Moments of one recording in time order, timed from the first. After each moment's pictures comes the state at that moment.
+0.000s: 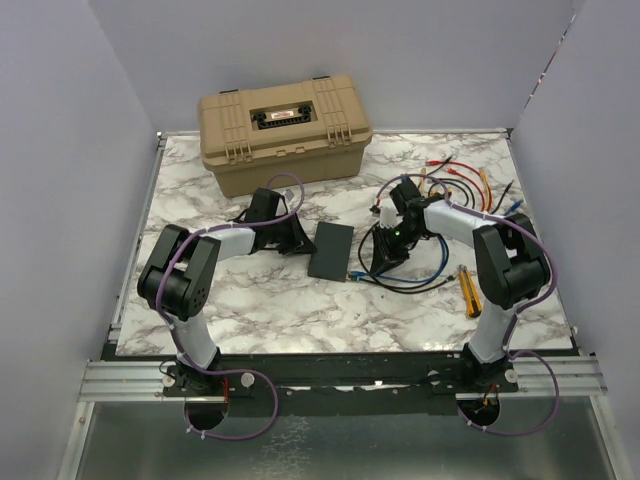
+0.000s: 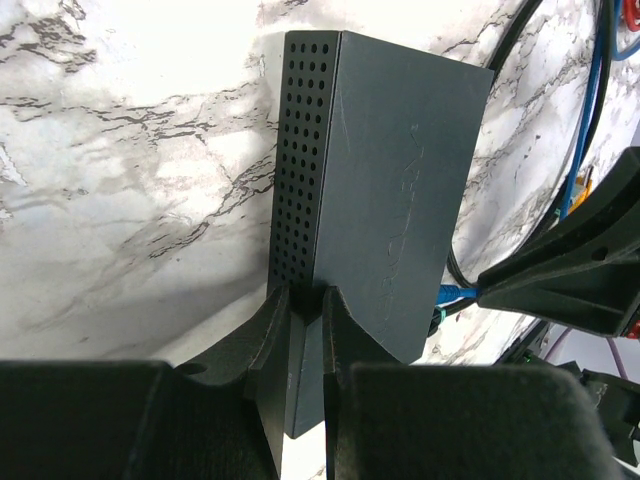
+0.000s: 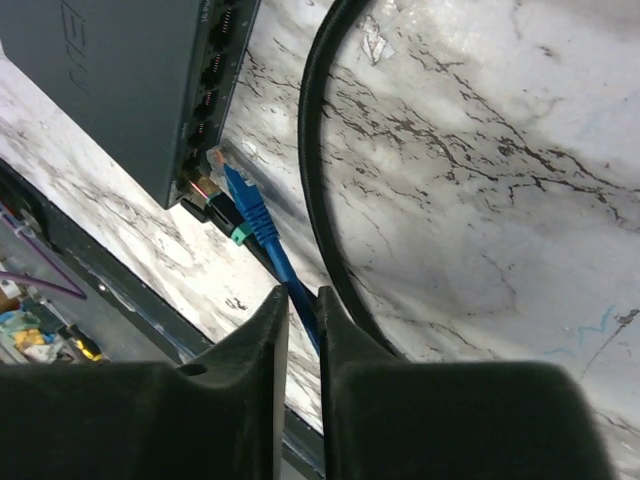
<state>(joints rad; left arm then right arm) -0.37 1.81 0.90 0.01 0.49 -0.66 0.38 1.85 1.15 -0.68 -0.58 0.12</state>
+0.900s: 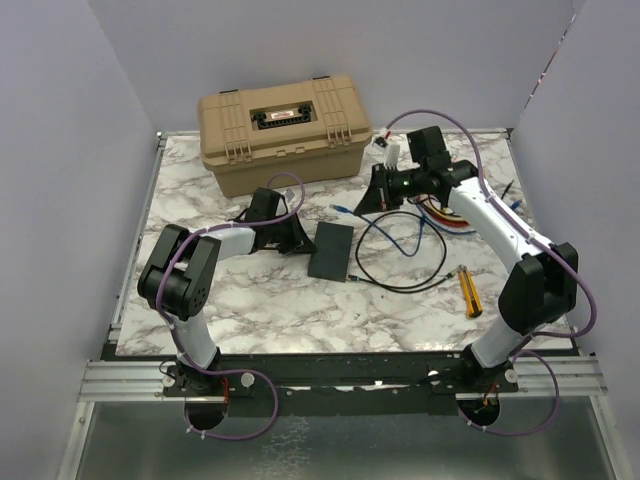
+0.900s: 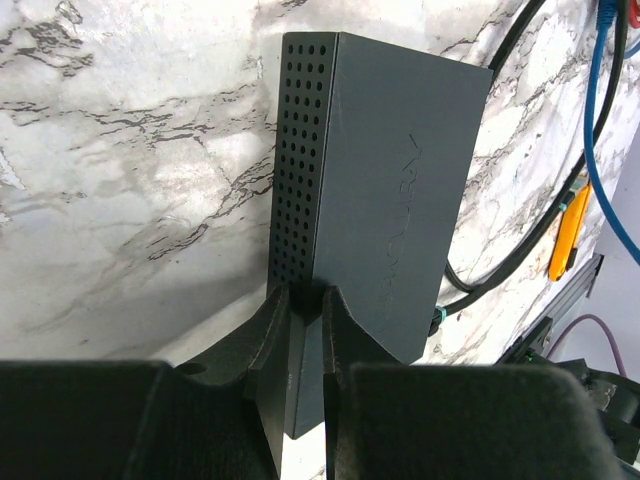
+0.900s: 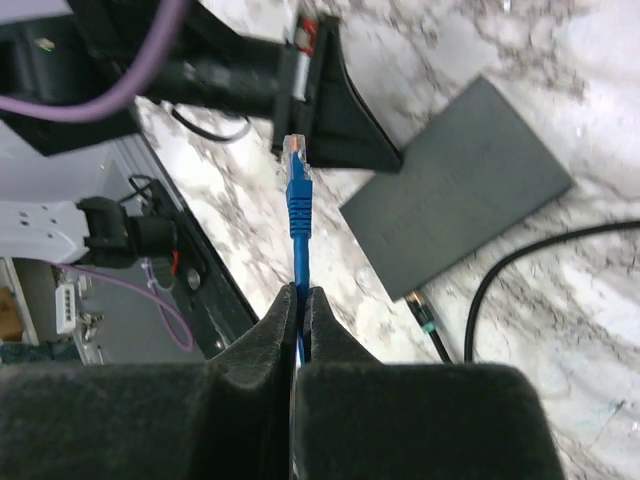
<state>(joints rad) -0.37 1.81 0.90 0.00 0.49 -0.65 0.38 1.66 1.44 -0.63 -0.75 0.20</state>
